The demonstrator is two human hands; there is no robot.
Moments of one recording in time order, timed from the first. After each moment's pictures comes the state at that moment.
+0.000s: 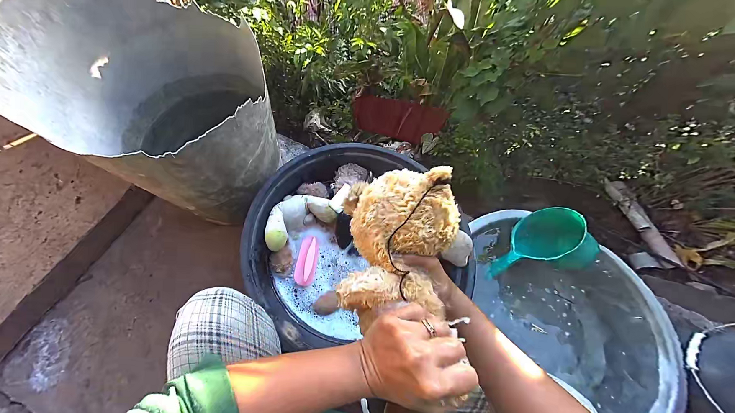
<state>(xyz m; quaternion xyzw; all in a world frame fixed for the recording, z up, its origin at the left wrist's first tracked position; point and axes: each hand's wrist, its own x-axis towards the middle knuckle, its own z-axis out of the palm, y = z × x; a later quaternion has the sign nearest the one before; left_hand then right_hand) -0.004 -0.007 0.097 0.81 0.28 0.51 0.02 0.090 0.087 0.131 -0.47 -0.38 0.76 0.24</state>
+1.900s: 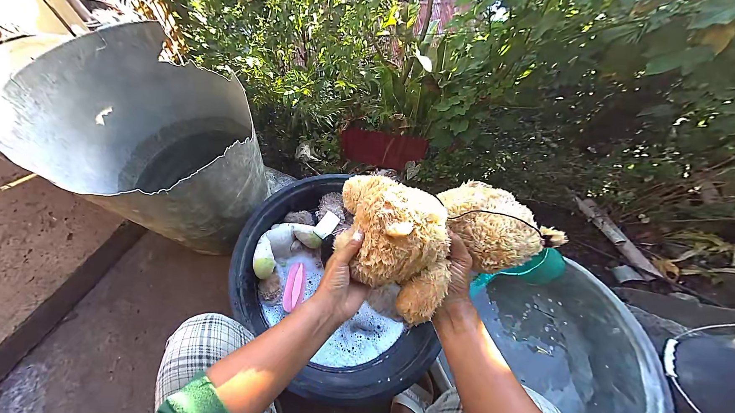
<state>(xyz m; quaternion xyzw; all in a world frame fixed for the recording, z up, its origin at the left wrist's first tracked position) -0.026 0.075 0.123 -0.01 0.37 0.60 0.71 0.118 0.113 0.111 -0.28 -0.25 0.67 0.64</state>
